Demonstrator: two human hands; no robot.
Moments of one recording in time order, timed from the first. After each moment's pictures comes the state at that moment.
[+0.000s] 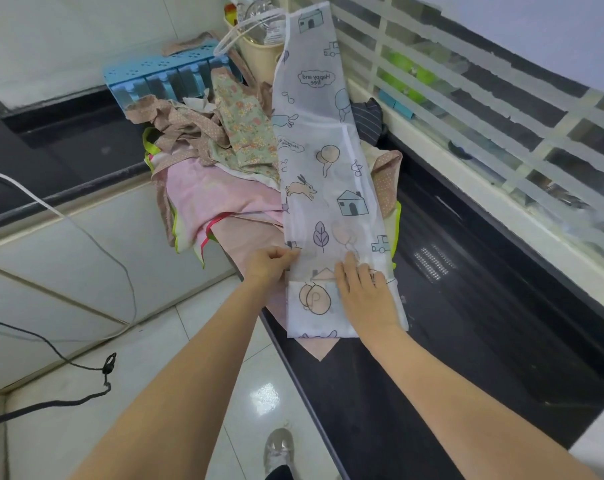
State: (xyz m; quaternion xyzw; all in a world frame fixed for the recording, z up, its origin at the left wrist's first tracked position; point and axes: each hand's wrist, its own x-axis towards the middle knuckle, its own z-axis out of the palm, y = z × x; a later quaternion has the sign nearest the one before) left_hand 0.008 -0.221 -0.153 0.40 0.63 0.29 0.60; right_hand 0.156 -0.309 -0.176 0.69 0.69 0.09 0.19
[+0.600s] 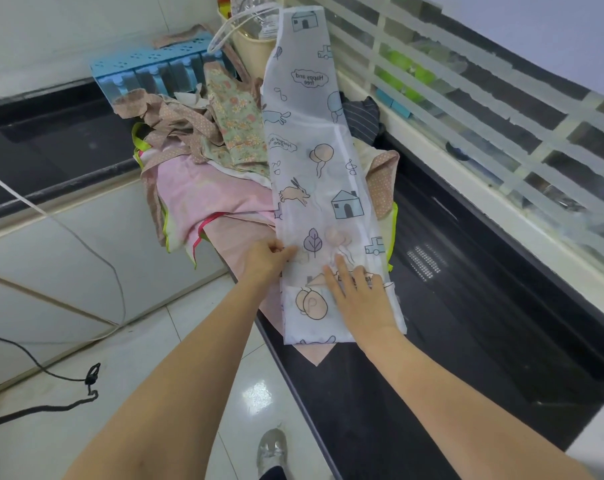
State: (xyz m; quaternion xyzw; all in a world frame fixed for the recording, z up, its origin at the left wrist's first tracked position) left_hand 0.013 -0.203 -0.161 0.50 0.65 0.26 0.52; right_hand 0.157 -0.308 -0.169 0.63 0.74 0.03 0.24
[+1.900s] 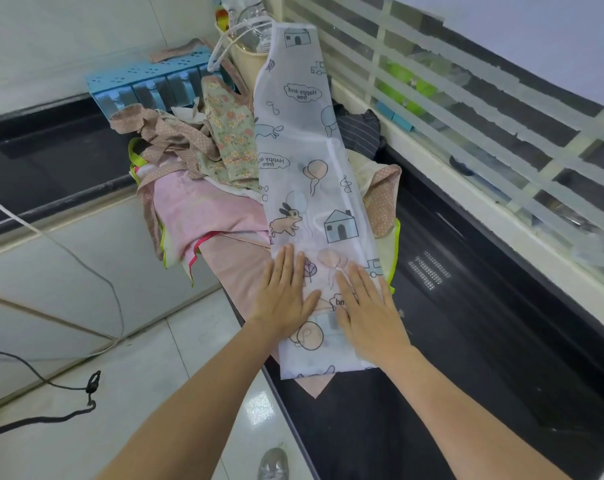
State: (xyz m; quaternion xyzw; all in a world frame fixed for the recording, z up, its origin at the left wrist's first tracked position) left_hand 0.024 -0.219 -0.205 0.86 0.51 -0.02 0.09; right_hand 0.182 -0.294 -0.201 0.70 0.72 -0.02 0.01
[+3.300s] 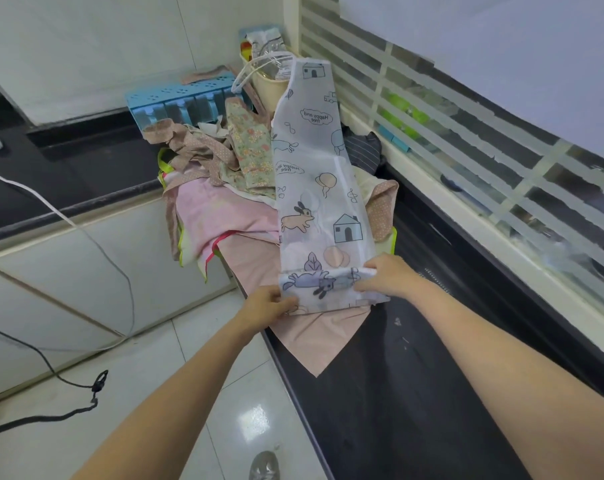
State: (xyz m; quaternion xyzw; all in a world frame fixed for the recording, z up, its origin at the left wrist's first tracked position) left_hand -0.024 -0.248 -0.158 0.57 0.57 0.15 0.58; right_hand 0.218 -0.255 -0.113 0.73 0.57 -0.37 -0.05
